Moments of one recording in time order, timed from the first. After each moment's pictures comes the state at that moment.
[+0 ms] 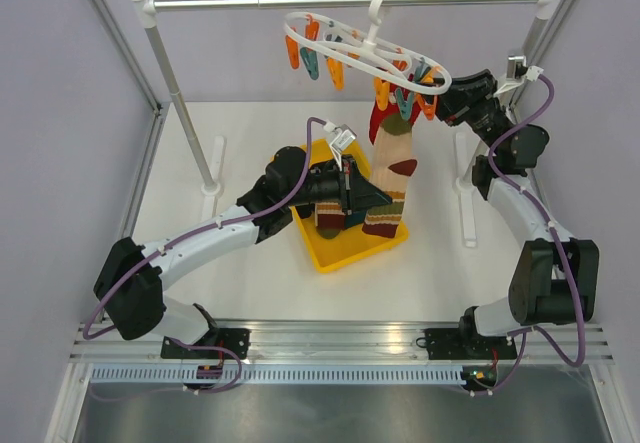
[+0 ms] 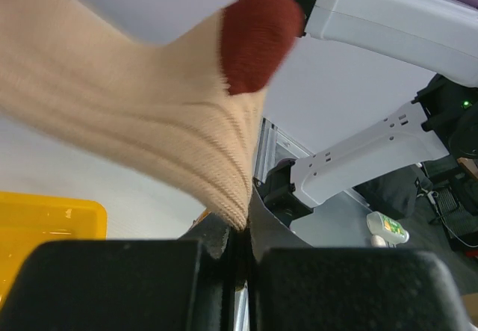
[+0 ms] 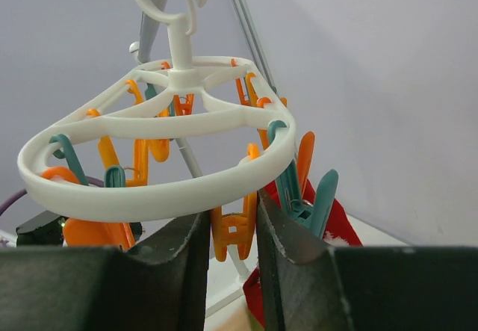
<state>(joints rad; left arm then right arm) -0.83 1.44 1.07 0.37 0.59 -0.64 -0.01 1.47 1.05 1.24 -0.79 1.06</state>
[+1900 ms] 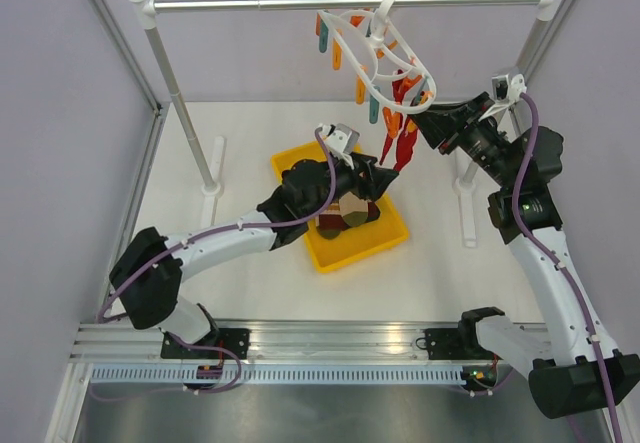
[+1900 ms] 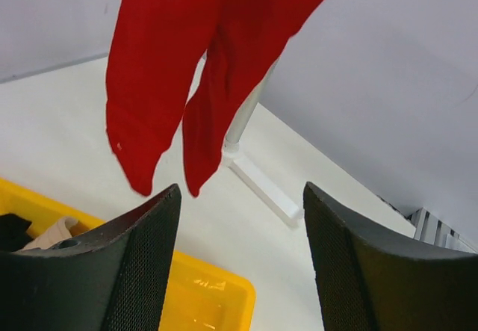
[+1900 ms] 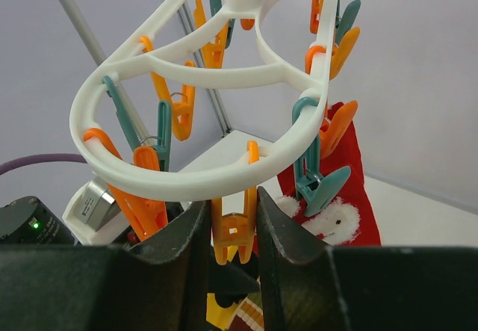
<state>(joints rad) -0.91 1.51 1.02 0.55 0.00 -0.33 0.17 1.01 1.10 0.19 -0.55 0.43</state>
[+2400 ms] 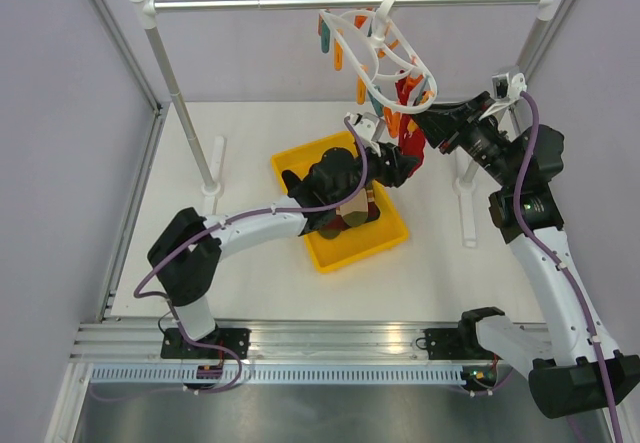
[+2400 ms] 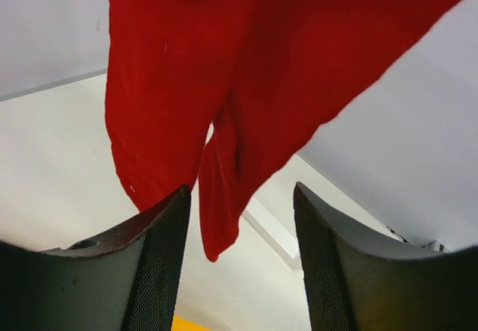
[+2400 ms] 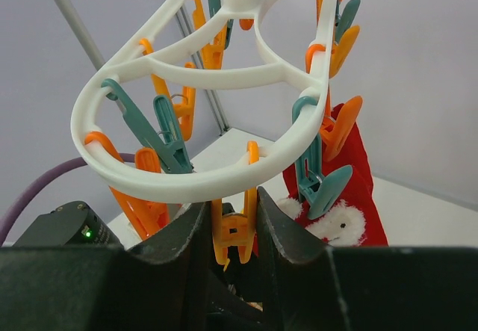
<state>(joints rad) -0.93 1.74 1.26 0.58 -0.03 -0.33 0.17 1.01 1.11 0.17 -0.54 0.42</state>
